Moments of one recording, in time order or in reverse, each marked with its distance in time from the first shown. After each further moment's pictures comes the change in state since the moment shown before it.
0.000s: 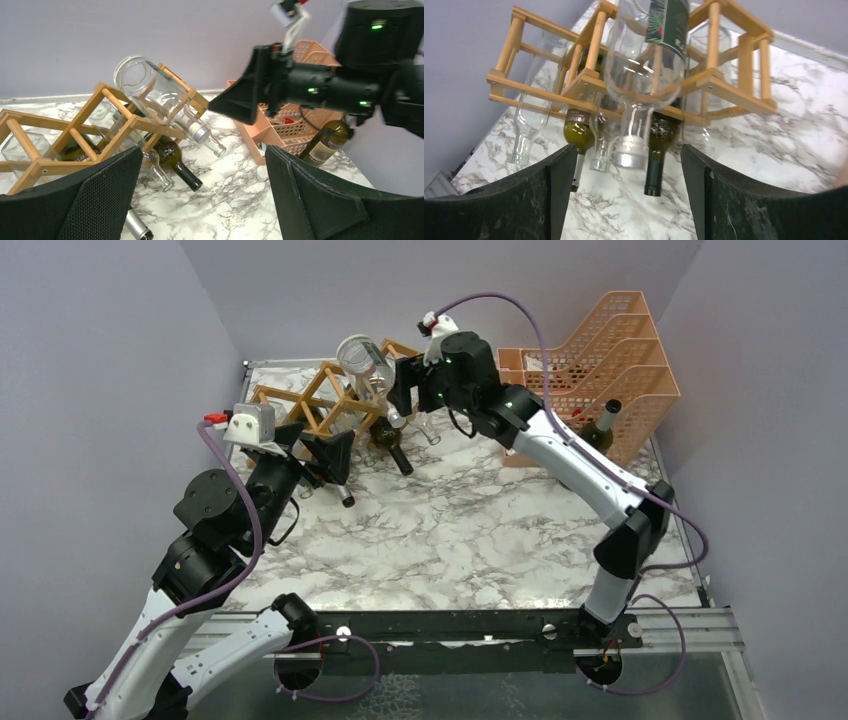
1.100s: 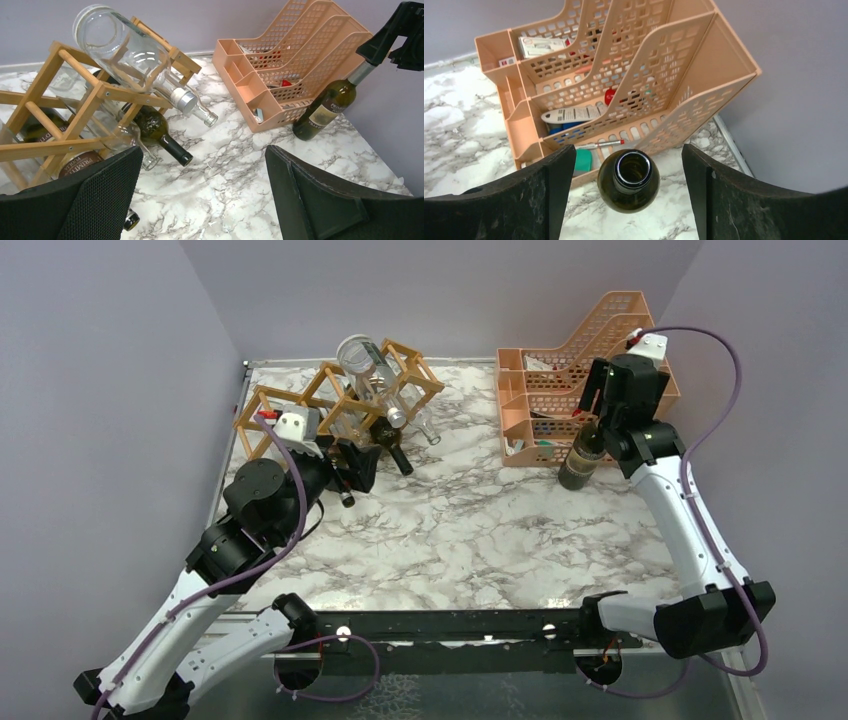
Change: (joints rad) left arm 0.000 0.045 -0.119 0.031 0.084 -0.041; right arm -0.602 -0.596 -0.609 -0.017 0.526 -0.109
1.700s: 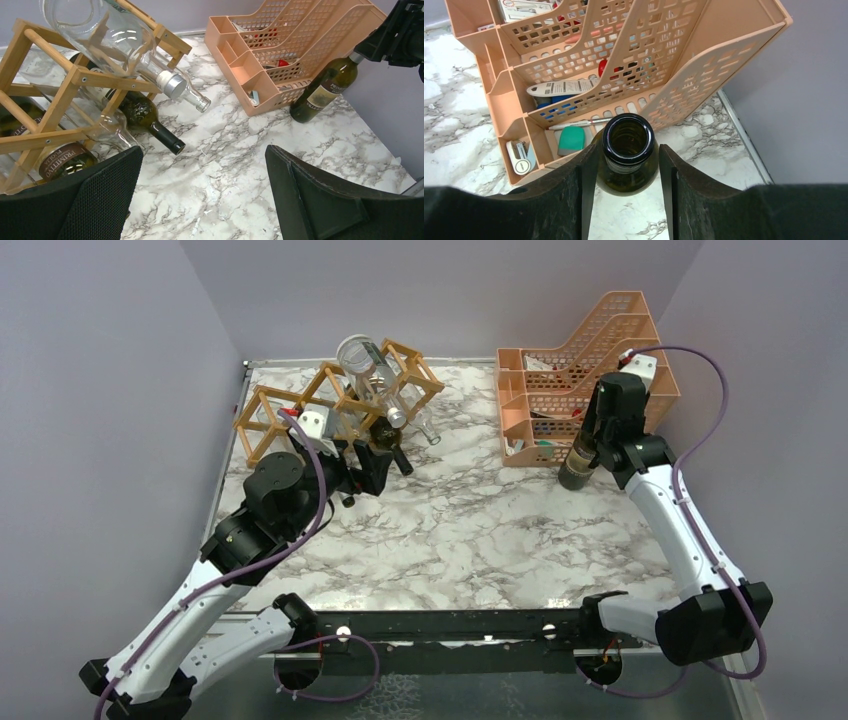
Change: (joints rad) left arm 0.000 0.037 -0.033 0.002 0.042 -0.020; right arm -0.013 -0.031 -0.142 -0.005 -0.017 0.058
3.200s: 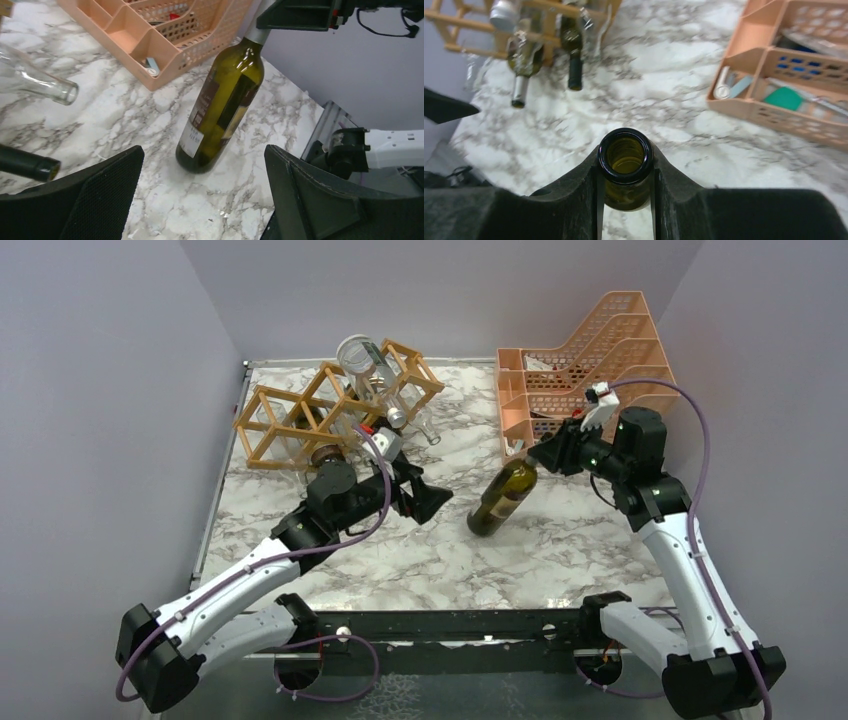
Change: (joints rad) left arm -0.023 0.163 -0.295 0.489 0.442 -0.076; right arm -0.021 -0.253 -0.158 0.017 -0.954 0.024
